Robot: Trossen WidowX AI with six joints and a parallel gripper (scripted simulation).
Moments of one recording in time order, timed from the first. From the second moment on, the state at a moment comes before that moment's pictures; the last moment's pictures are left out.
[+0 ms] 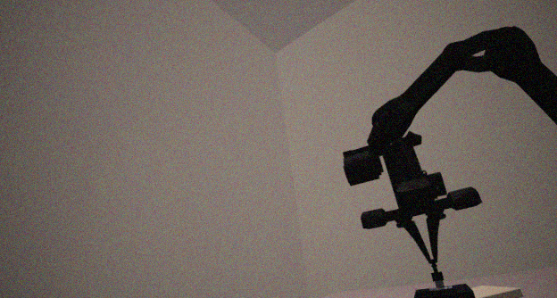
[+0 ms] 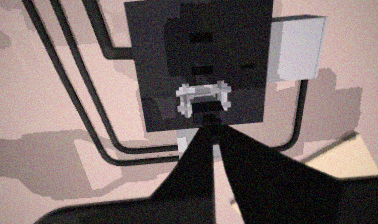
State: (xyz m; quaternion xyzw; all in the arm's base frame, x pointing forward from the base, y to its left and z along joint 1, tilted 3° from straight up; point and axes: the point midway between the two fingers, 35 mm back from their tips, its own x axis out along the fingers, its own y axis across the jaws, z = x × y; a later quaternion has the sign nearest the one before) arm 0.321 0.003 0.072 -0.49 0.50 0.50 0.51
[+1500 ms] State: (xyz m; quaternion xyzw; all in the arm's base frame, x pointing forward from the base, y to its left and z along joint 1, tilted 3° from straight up) arm 0.321 0.004 0.068 -0.49 0.50 0.50 0.51
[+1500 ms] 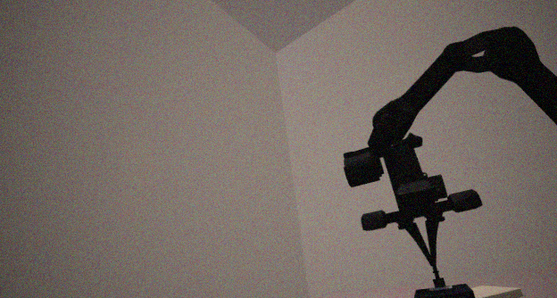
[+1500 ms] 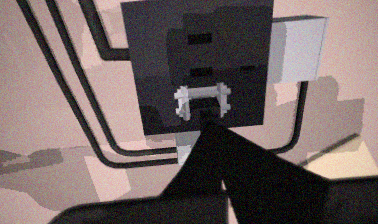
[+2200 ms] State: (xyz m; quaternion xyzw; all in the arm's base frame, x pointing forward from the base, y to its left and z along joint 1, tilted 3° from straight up) arm 0.322 0.004 0.067 -0.49 0.50 0.50 0.51
